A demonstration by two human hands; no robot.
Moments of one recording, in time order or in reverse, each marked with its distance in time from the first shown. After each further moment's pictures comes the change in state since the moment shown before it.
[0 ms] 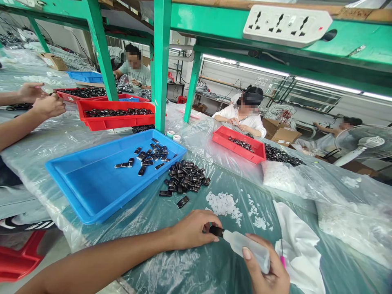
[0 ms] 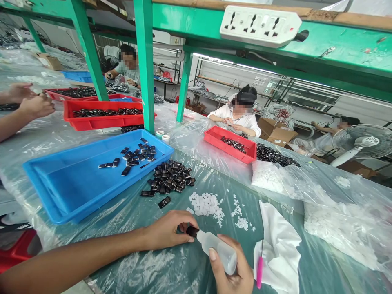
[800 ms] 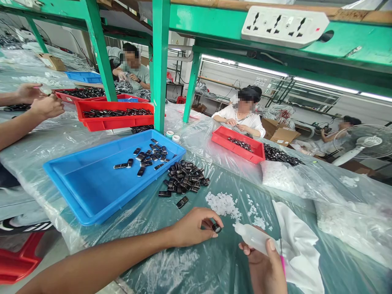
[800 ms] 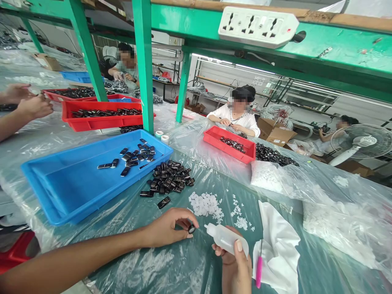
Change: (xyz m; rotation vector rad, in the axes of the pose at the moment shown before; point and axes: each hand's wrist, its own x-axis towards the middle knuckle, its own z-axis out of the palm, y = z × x) left_hand 0.000 0.004 -0.003 -0.237 0.013 -0.033; right_hand 0.018 0.014 -0.002 0.714 -0.129 0.385
